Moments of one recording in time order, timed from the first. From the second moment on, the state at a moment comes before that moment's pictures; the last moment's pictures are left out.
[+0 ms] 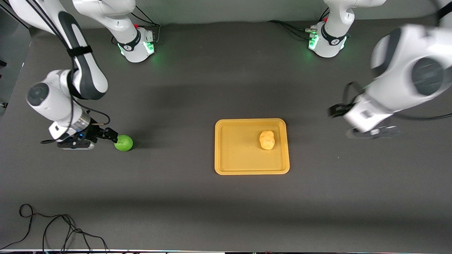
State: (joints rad) left arm -0.05 0.12 -0.12 -1.63 0.02 1.55 -0.14; right arm 0.01 0.19 -0.03 -2.26 0.05 2.57 -0.01
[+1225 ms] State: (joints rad) left arm 0.16 0.04 -0.12 -1.61 0.02 1.47 0.12; right arm 0.04 0.36 -0.03 -2.28 0.05 2.68 -0.01
